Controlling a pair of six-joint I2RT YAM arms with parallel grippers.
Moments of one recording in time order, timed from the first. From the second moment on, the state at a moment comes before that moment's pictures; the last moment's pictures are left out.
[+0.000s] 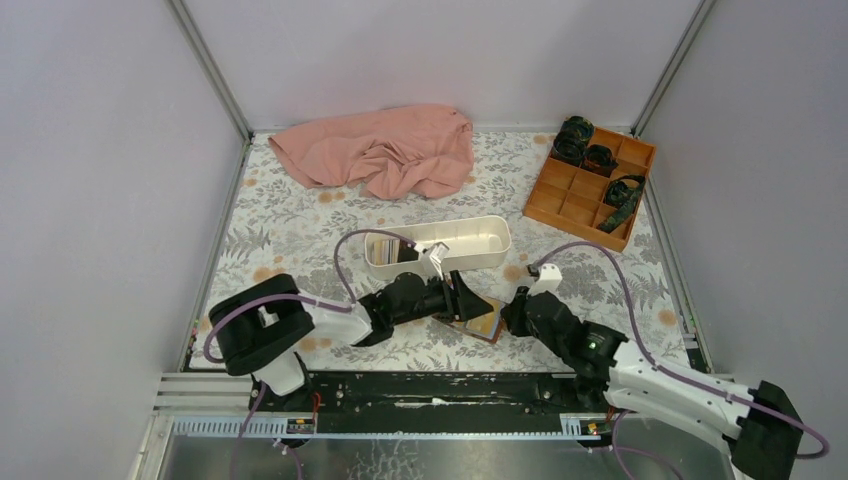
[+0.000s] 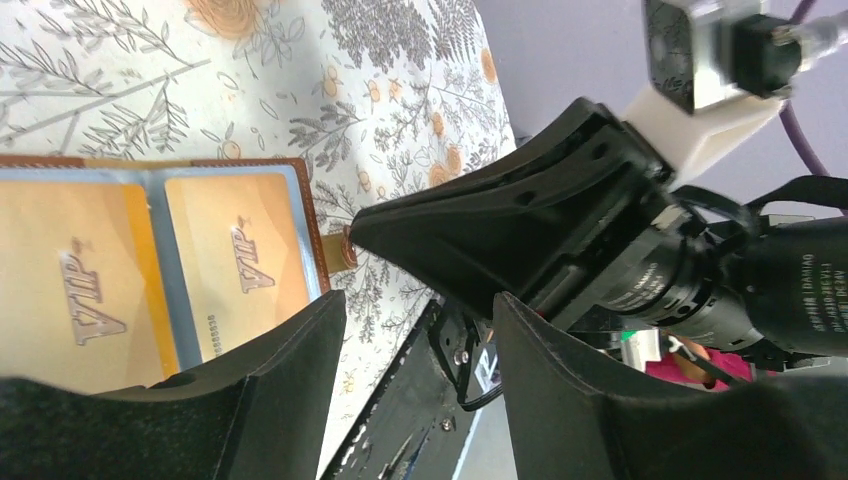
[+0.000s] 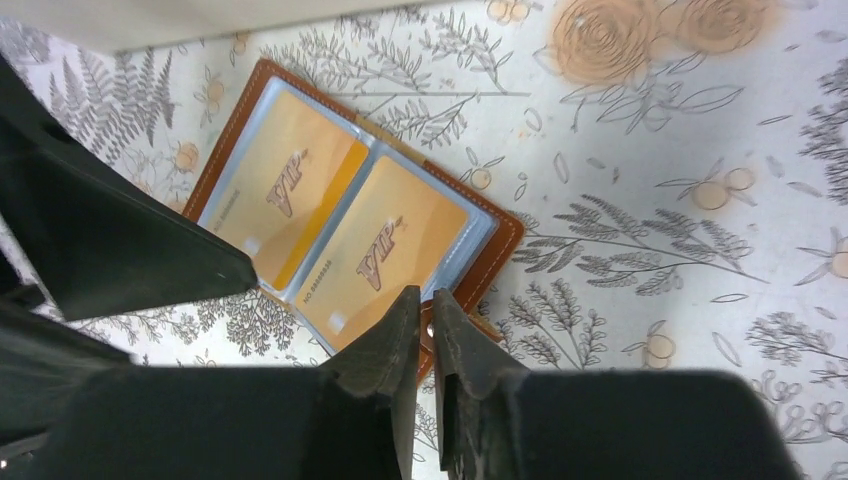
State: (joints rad) left arm -1.03 1.62 0.49 0.89 0.13 -1.09; right arm 0.93 0.61 0.24 -0.27 0.37 0.73
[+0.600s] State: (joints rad) left arm -1.01 1.63 0.56 0.60 0.13 -0.96; right arm 0.93 0.81 0.15 -0.02 0.31 0.75
